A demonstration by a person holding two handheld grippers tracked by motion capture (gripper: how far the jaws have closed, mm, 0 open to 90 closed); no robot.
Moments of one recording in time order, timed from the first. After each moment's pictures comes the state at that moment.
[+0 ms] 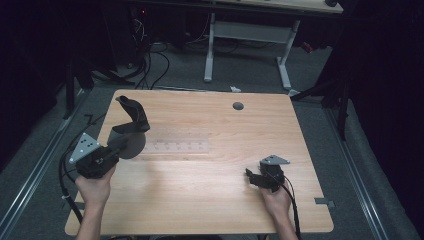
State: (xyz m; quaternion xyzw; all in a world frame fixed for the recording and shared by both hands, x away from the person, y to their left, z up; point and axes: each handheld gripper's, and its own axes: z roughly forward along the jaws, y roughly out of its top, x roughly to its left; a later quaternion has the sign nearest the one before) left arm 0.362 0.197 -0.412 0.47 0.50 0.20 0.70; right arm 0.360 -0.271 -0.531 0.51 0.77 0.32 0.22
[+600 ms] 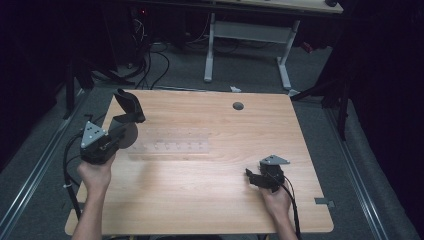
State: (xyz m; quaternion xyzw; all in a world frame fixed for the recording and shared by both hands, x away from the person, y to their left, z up) left arm 0.404 0.200 -0.424 0.48 0.51 0.26 0.66; right arm 0.360 -0.271 -0.531 0.51 0.77 0.32 0.22
